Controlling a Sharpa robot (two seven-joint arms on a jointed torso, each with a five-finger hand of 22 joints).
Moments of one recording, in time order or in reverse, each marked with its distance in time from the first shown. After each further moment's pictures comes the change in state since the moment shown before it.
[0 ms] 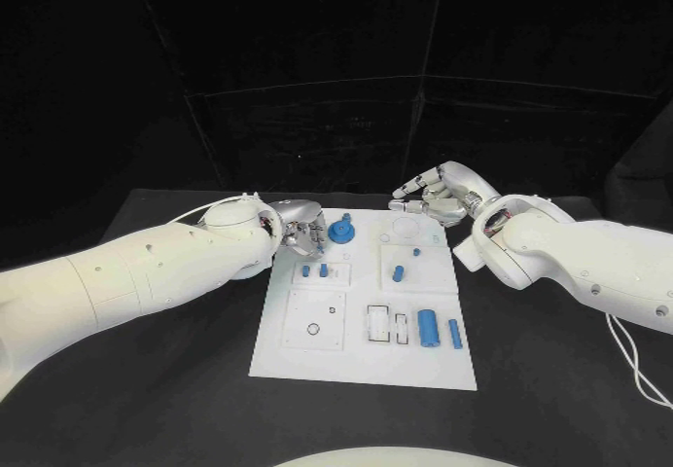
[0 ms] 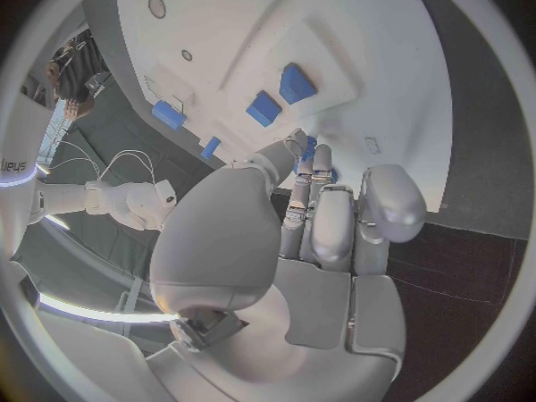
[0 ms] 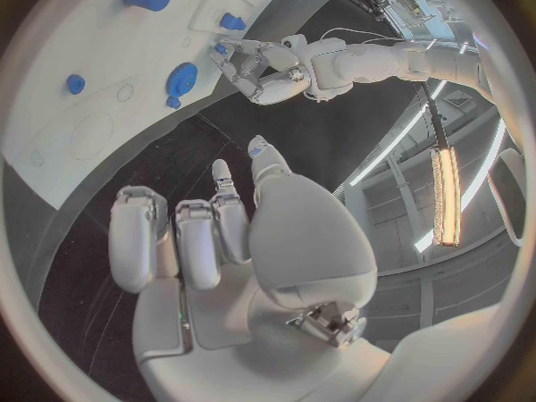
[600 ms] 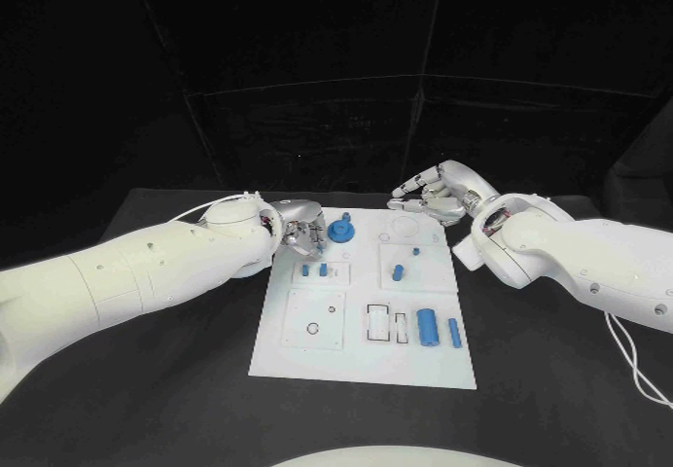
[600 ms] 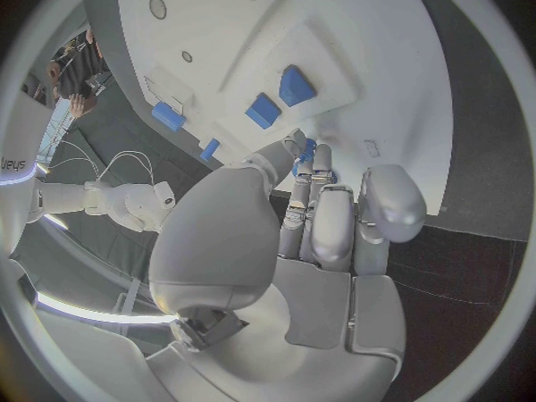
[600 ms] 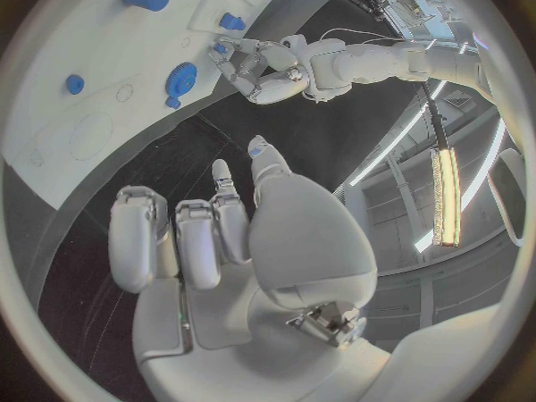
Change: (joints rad) left arm 0.001 0.008 0.000 -0.012 0.000 0.019 -0.002; left_hand -0.015 -0.015 0.000 0.000 0.000 -0.029 0.009 -0.030 -0.008 0.000 0.000 -0.019 -0.006 0.000 0.000 0.000 -0.004 0.000 -0.002 0.002 0.000 0.001; right arm 0.000 0.001 0.000 0.000 0.000 0.000 0.000; right_hand 0.000 0.000 0.000 0.000 0.000 0.000 0.000 0.000 0.000 0.000 0.000 0.000 0.000 0.000 0.000 0.000 0.000 0.000 0.000 0.000 0.000 0.000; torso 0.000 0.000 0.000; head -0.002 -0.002
